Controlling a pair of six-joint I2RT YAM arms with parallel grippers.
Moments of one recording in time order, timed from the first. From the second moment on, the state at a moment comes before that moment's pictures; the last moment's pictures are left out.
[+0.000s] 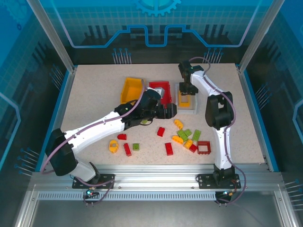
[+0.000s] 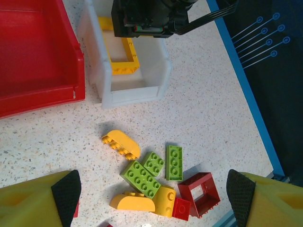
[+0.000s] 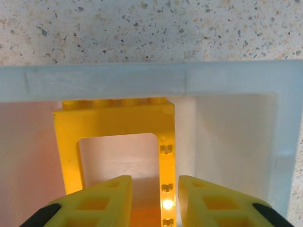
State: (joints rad) left arm -0.84 1.50 1.27 -0.40 -0.03 -0.75; right arm 0.27 2.30 2.04 -1.10 0.18 0.33
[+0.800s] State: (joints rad) left arm -1.12 1.90 1.55 -0.52 0.01 -0.77; right arm 0.28 1.07 1.22 -1.05 0.28 0.53
